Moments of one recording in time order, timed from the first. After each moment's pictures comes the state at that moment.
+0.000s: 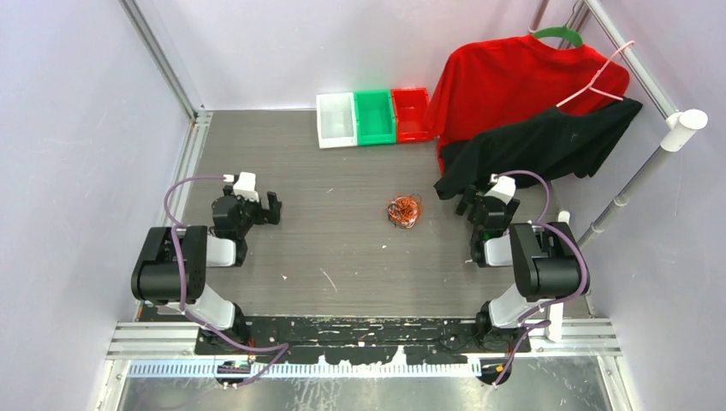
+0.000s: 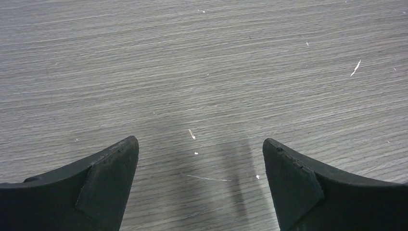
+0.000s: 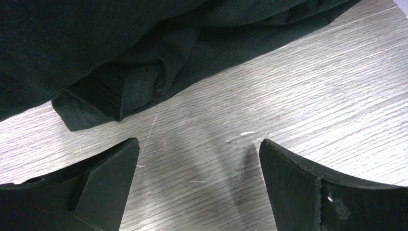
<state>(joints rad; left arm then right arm) 0.03 1.57 0.35 0.92 0.22 0.05 0.01 1.58 0.32 0.89 0.35 0.18</state>
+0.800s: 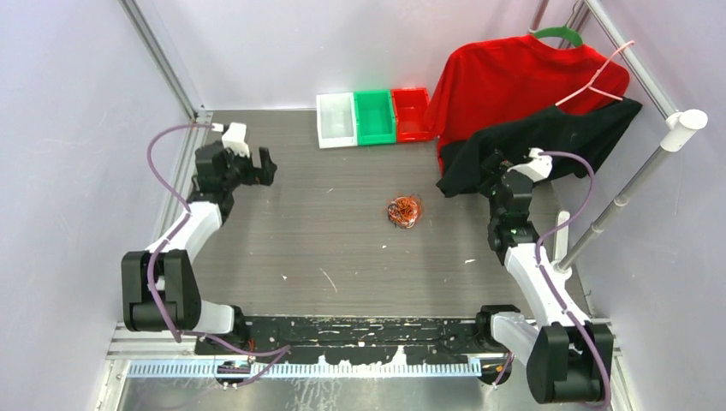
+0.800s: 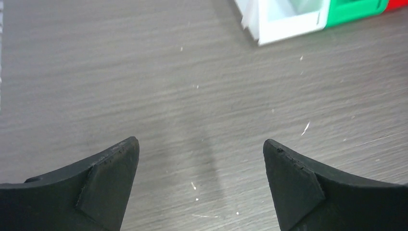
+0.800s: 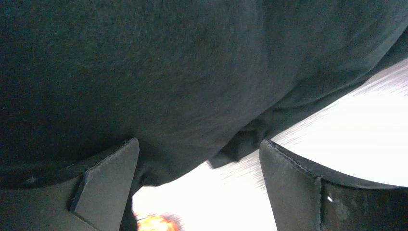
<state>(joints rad) 0.03 1.39 0.75 0.28 0.28 0.04 0.02 1.03 0.59 0.24 0.27 0.46</state>
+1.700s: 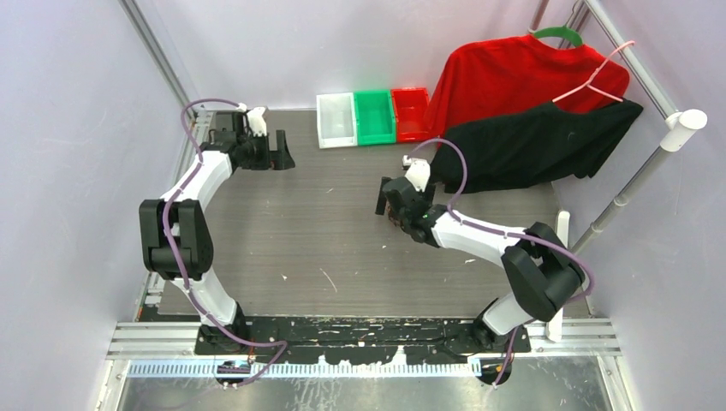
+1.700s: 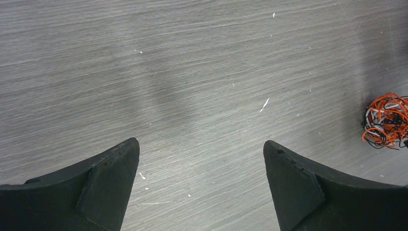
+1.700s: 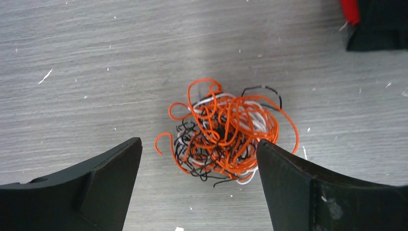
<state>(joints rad) -0.02 1.75 1.35 -0.39 0.39 -0.05 0.71 1.49 0.81 -0.03 0.54 0.63</state>
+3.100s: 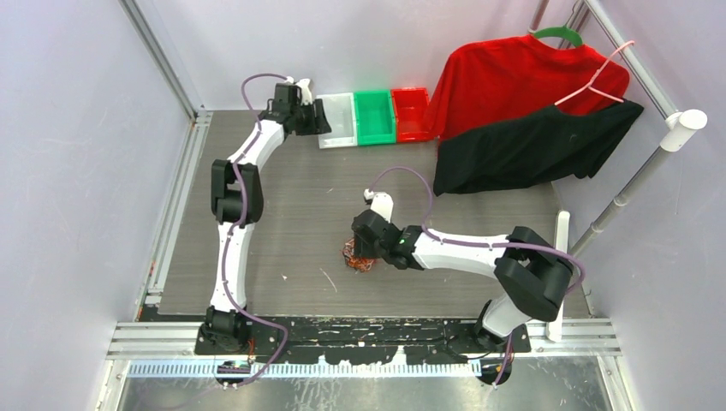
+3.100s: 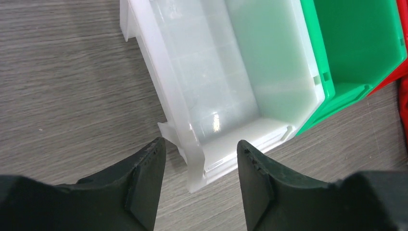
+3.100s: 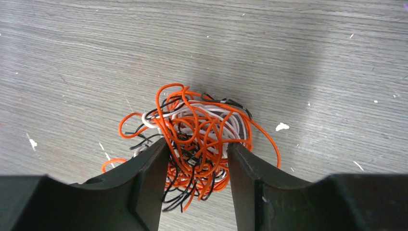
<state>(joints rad) -0.19 2.48 2.21 -0.39 0.32 -0.25 1.00 1.56 0.86 -0.17 0.36 0.78</state>
